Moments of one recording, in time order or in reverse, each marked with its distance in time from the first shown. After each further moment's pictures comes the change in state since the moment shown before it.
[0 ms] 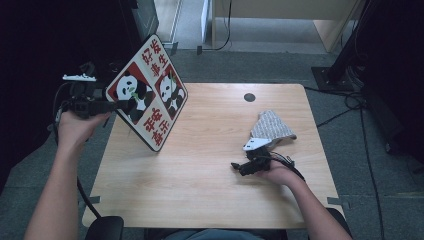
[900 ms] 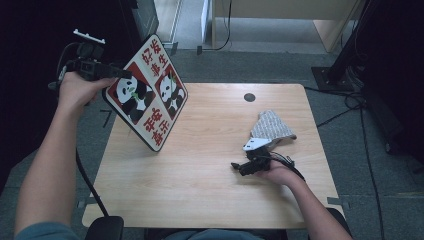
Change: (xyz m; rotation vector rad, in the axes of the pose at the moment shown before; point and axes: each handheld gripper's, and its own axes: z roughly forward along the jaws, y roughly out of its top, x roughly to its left) left arm 0.004 0.093 0.015 0.113 0.021 0.026; right arm 0.000 0.000 0.000 0.002 -0.001 0.001
